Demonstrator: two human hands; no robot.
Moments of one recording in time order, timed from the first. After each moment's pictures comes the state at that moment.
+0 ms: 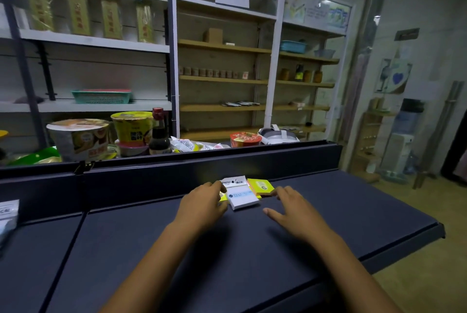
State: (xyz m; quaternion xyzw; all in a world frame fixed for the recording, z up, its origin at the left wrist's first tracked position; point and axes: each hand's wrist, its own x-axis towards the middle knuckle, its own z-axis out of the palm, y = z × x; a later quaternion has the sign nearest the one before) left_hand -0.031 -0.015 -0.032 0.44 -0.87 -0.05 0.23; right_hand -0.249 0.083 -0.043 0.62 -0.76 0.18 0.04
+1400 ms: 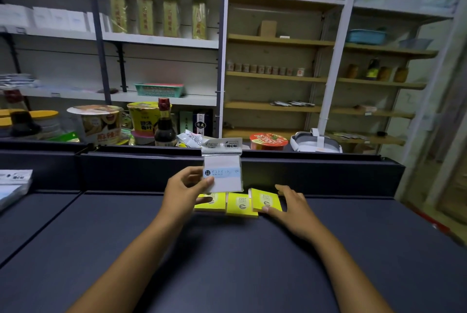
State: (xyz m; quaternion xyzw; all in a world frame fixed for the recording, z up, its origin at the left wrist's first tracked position) left_hand -0.098 -0.037 -0.041 0.41 -0.52 -0.45 0.59; right_hand -0.362 -0.035 -0.079 0.68 -0.66 0.30 -0.15
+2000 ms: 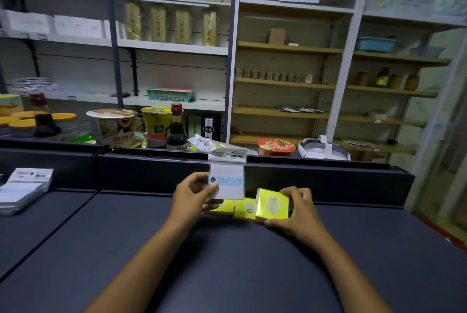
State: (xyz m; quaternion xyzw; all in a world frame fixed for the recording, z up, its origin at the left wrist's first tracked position) left_hand -0.091 -0.039 -0.049 0.42 -0.50 -0.47 0.60; right_hand -0.358 -0.033 -0.076 0.68 -0.63 0.36 -0.14
